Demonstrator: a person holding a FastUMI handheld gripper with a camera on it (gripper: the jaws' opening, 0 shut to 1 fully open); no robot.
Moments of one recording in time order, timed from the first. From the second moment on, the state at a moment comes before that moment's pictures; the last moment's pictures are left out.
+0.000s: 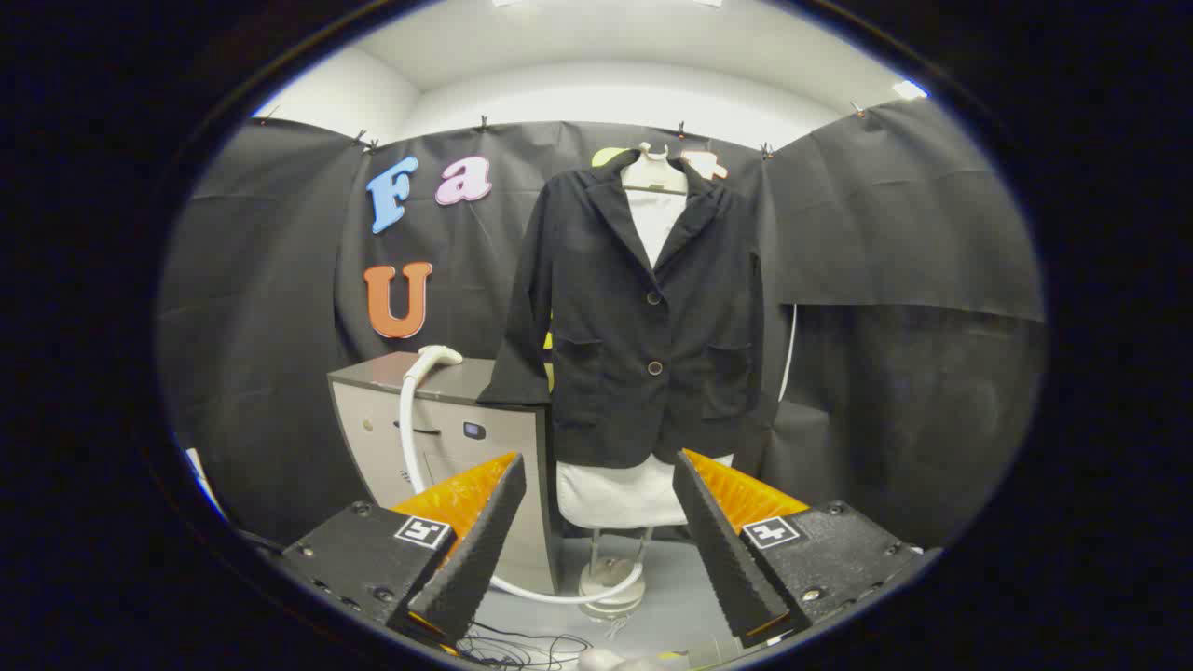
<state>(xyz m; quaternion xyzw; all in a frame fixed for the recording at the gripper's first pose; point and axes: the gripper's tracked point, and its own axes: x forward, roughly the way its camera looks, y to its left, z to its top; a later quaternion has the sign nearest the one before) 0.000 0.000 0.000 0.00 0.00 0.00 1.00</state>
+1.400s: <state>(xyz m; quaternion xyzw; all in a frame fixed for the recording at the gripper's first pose) 0.085 0.090 0.070 0.01 -0.01 0.05 1.00</state>
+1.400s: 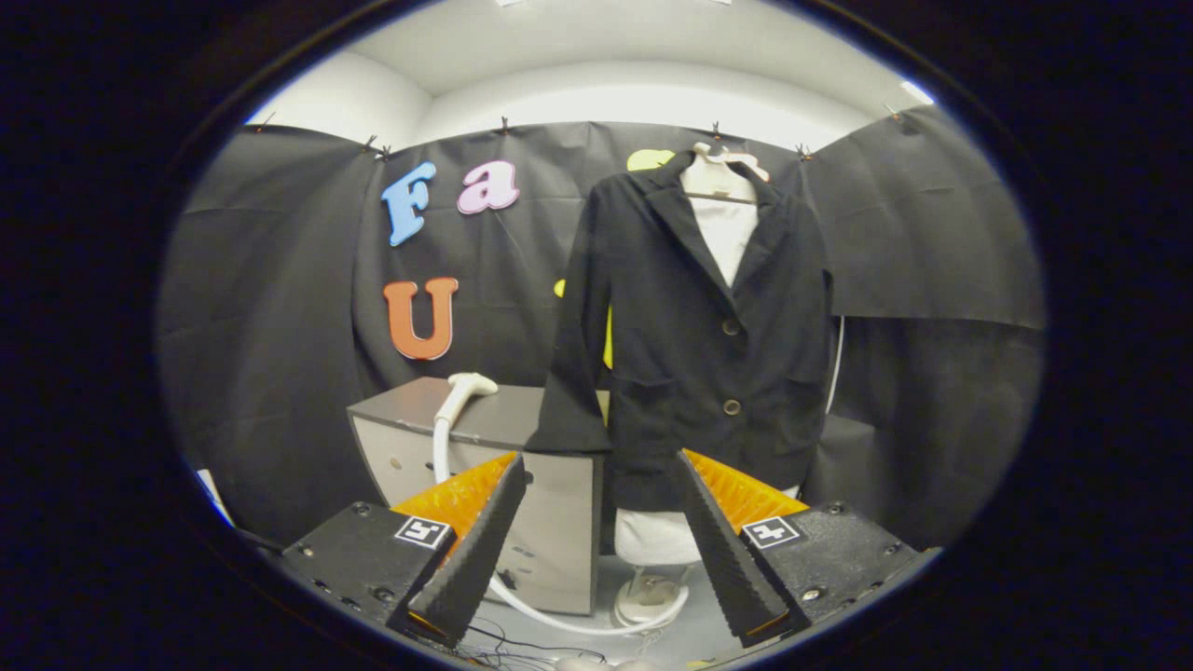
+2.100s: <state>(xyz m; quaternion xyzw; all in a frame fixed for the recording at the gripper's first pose) 0.300 0.296 0.116 0.01 0.06 0.17 0.98</state>
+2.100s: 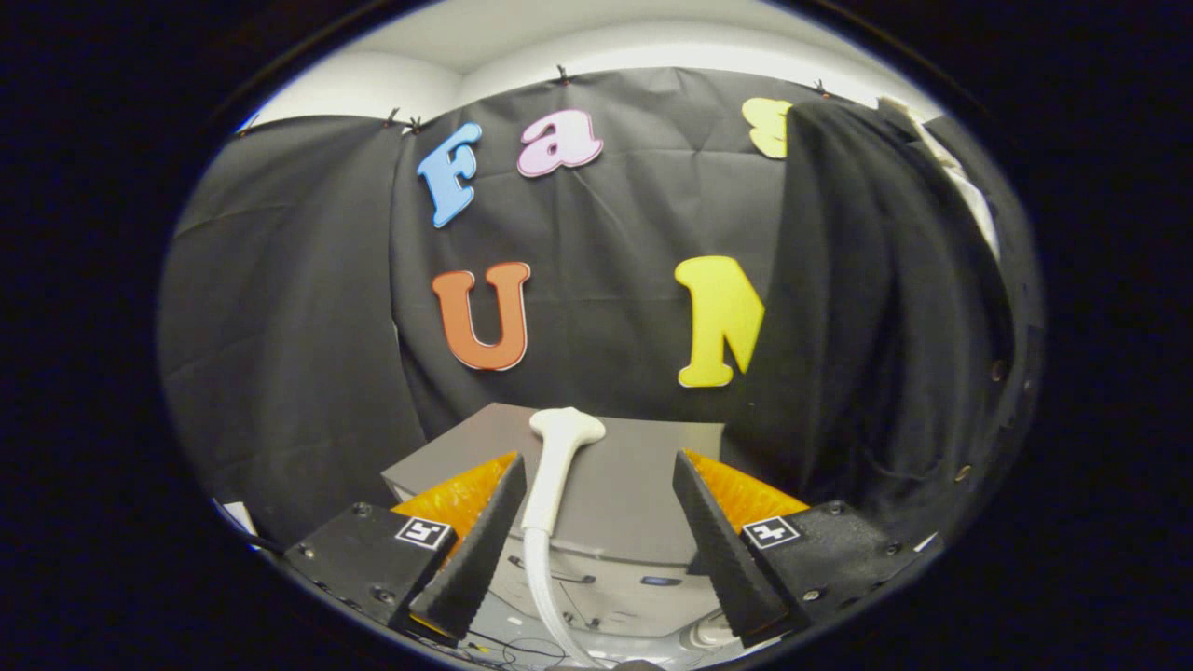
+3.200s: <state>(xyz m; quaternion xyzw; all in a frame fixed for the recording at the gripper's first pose) 0.444 0.393 0.006 -0.02 0.27 0.12 0.96</state>
